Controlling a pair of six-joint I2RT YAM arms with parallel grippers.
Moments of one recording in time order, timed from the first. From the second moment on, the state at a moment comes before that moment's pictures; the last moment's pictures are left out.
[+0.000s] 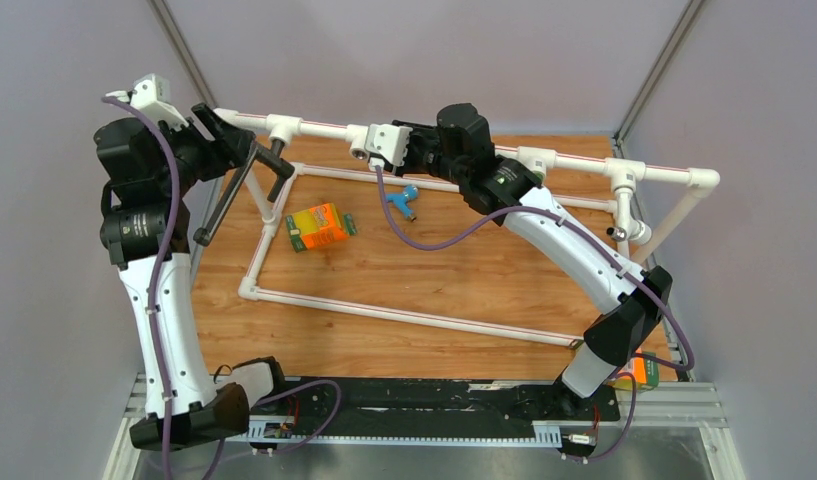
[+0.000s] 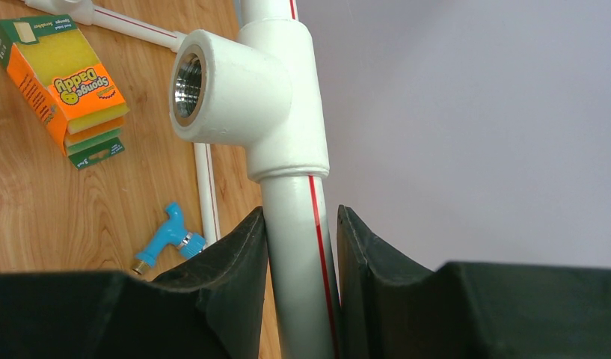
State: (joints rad) left arm 0.22 1.11 1.66 -0.71 0.35 -0.36; right arm 0.76 1.66 1.77 -0.34 -0.14 -0.90
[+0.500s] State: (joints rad) left arm 0.26 1.17 1.54 -0.66 0.63 -0.37; right arm 0.76 1.66 1.77 -0.34 -0.14 -0.90
